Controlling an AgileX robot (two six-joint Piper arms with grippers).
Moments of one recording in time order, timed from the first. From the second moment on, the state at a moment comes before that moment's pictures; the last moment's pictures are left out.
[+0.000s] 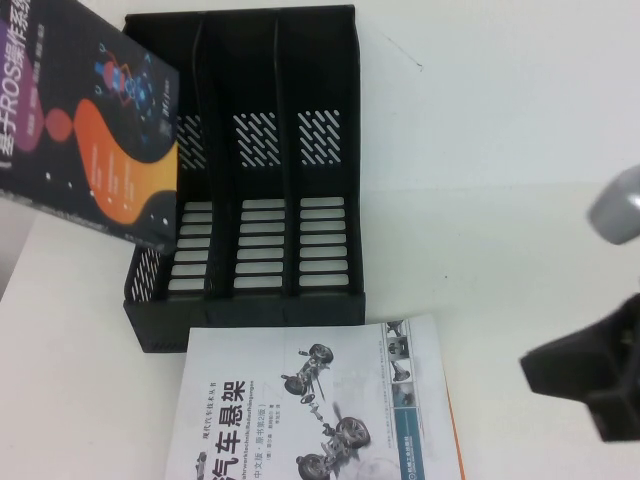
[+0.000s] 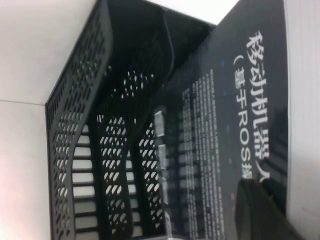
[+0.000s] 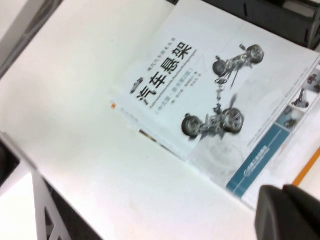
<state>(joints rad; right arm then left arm) 0.61 1.06 -0.99 0.41 0.90 -0.14 0.43 1.32 -1.62 -0.90 1.28 0.27</state>
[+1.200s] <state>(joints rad) 0.61 0.93 -0.93 0.27 0.98 0.00 0.02 1.64 -1.76 -0.59 1.04 0.11</state>
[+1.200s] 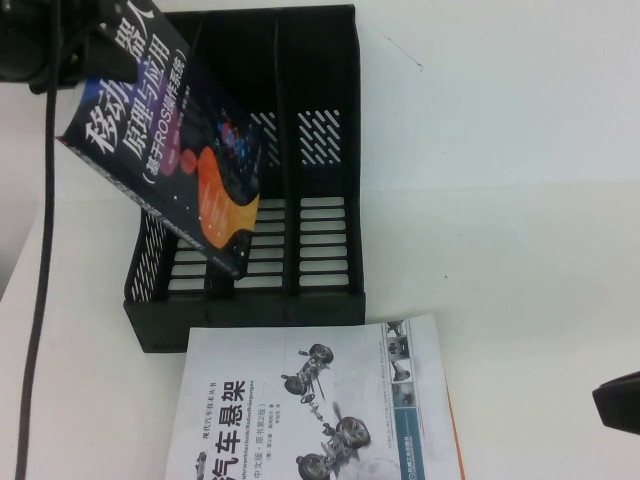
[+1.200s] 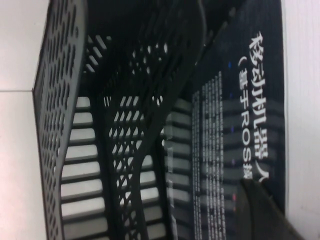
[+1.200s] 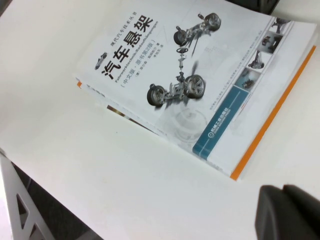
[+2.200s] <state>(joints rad) 0.61 0.73 -0.93 -0.29 1.24 0.26 -0.15 1.71 -1.77 -0.36 0.88 0.04</state>
